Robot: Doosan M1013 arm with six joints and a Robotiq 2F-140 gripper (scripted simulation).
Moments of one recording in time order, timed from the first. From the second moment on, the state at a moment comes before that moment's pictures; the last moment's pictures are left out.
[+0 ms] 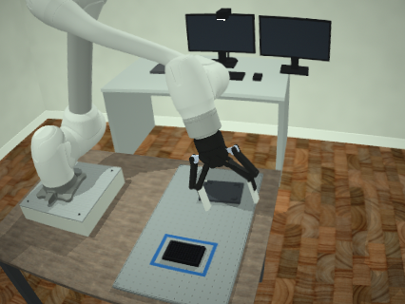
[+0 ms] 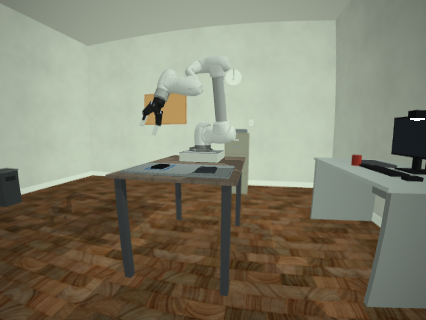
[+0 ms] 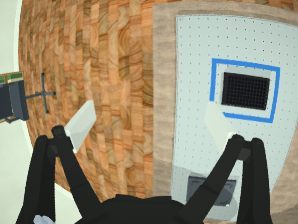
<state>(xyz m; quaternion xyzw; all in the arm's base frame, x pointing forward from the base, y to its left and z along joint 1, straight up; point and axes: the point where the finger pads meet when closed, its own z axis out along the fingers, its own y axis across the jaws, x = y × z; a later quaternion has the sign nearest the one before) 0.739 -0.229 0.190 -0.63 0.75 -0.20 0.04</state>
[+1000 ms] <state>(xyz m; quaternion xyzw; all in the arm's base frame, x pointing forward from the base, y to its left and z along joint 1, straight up) 0.690 -0.232 0.126 -0.81 0.56 -0.14 -0.02</state>
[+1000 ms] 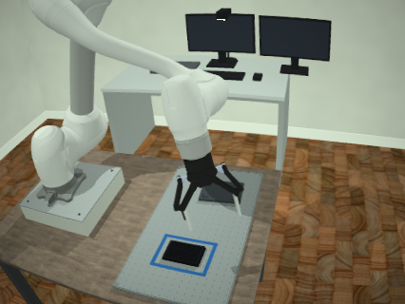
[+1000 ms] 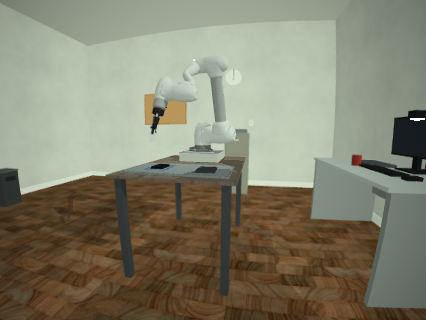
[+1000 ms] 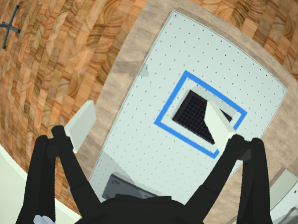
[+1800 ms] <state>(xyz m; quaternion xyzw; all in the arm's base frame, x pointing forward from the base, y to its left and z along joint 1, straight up) 0.642 -0.229 0.076 -0.93 0.36 -0.07 -0.03</state>
